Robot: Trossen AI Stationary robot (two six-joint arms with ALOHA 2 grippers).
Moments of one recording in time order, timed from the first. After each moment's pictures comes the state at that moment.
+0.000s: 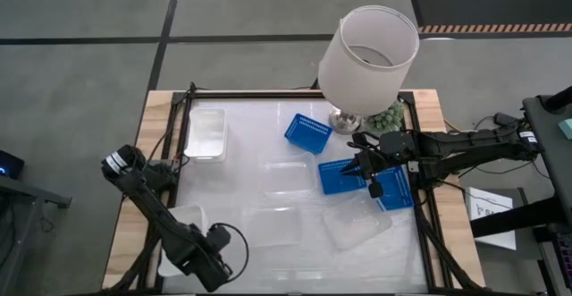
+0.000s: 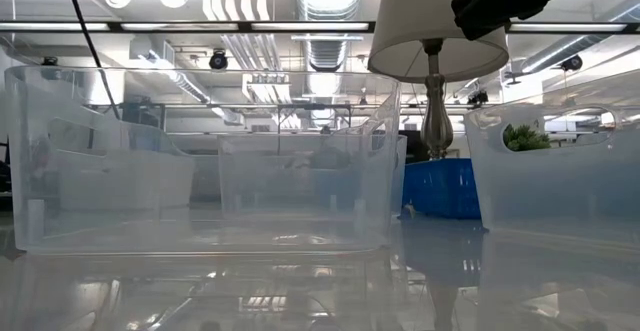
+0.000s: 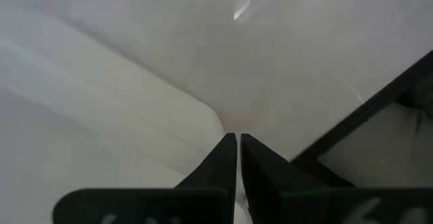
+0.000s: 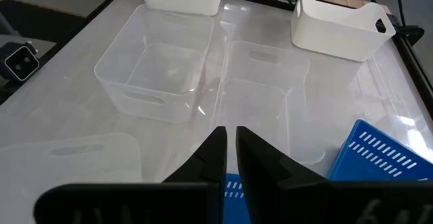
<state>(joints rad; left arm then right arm) -0.85 1.73 1.40 -1.12 0.07 -1.64 0.05 0.93 0.72 -0.31 -0.13 -0.20</state>
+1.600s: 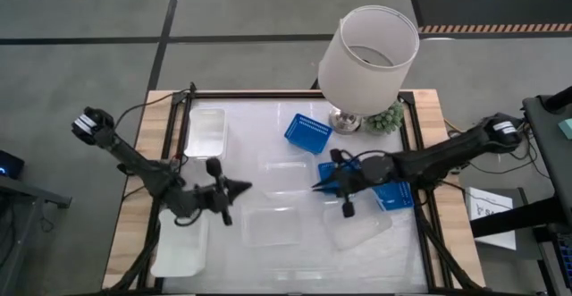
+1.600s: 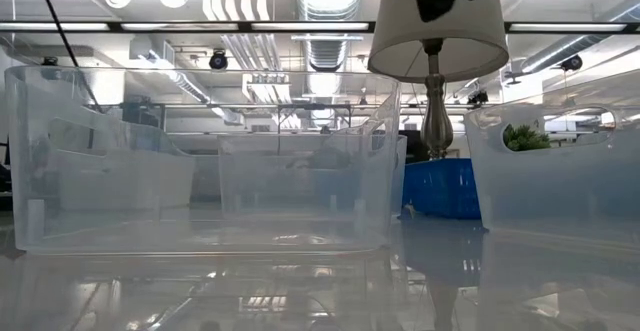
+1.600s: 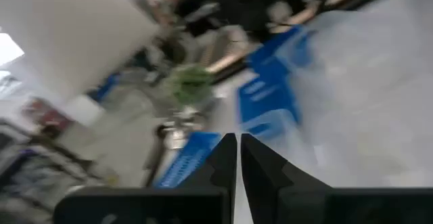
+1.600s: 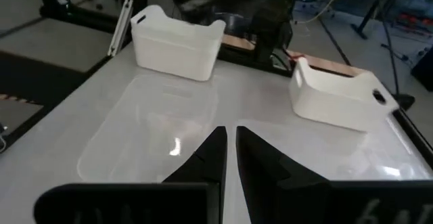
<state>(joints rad) -0.65 1.08 0.60 0.23 -0.96 0.37 0.25 1.26 0.74 0.21 0.09 -0.16</state>
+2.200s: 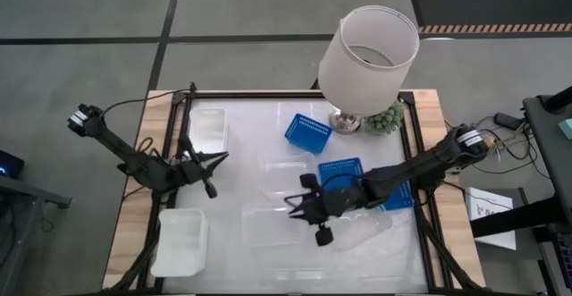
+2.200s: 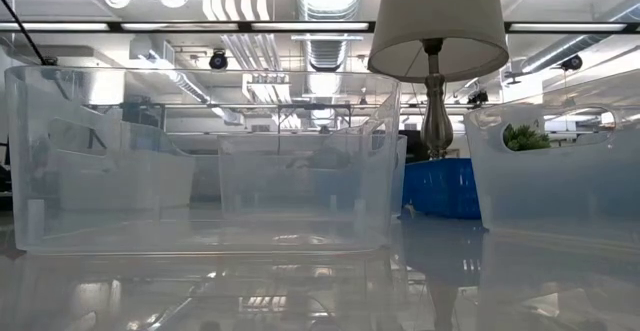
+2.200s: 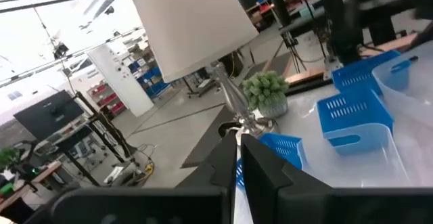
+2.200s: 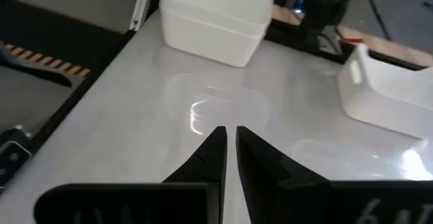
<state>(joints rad) -0.62 0.68 0.41 0.33 -1.12 0.51 0.39 1.64 1.25 -0.14 0.17 -0.09</state>
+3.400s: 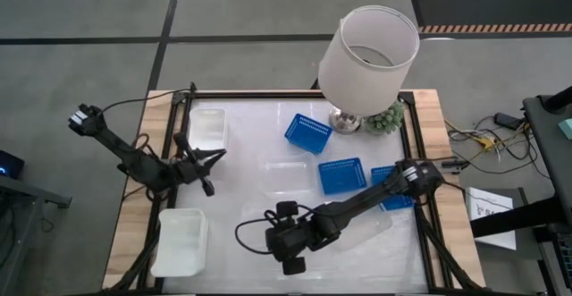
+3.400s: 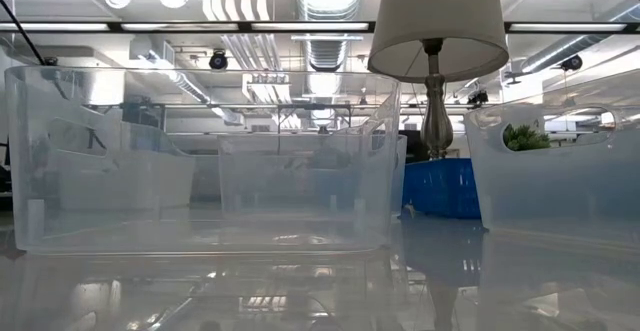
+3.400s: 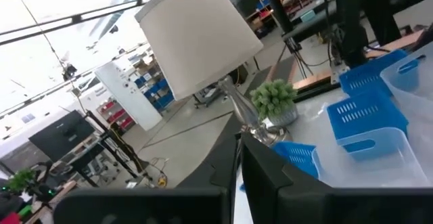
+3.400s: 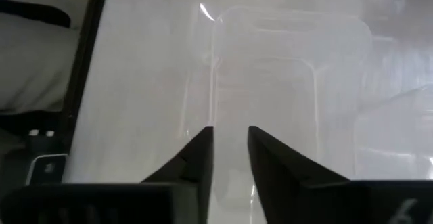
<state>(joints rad) -0.62 0.65 0.45 0.34 -1.10 0.66 0.46 2.23 2.13 -0.93 0.18 0.26</state>
